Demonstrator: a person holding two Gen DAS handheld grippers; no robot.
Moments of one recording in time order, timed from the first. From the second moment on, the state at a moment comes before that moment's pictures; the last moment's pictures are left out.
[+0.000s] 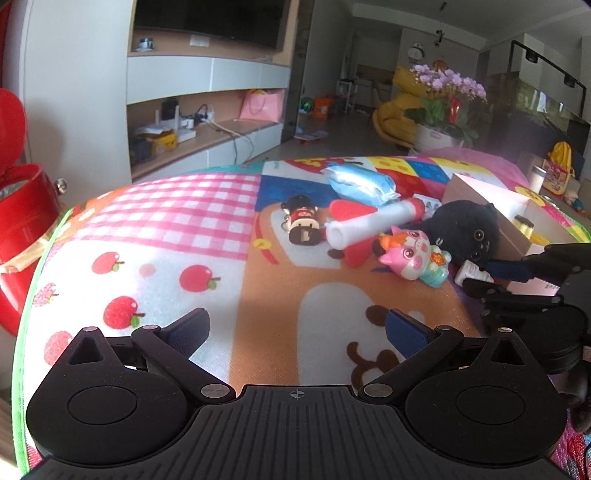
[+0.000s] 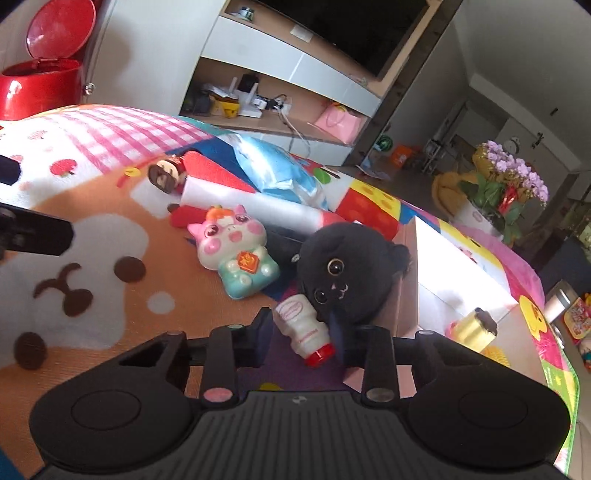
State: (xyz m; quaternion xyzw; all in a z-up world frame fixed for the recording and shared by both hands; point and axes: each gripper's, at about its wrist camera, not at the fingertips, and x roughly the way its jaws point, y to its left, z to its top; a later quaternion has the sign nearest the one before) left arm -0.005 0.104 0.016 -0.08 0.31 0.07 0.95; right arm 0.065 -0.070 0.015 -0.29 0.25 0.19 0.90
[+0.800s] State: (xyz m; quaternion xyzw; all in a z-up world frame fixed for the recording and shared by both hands) left arm 0.105 0.013 0.005 0.00 0.31 0.00 0.95; right arm 0.030 -0.254 0.038 -0.08 0.31 0.08 0.94
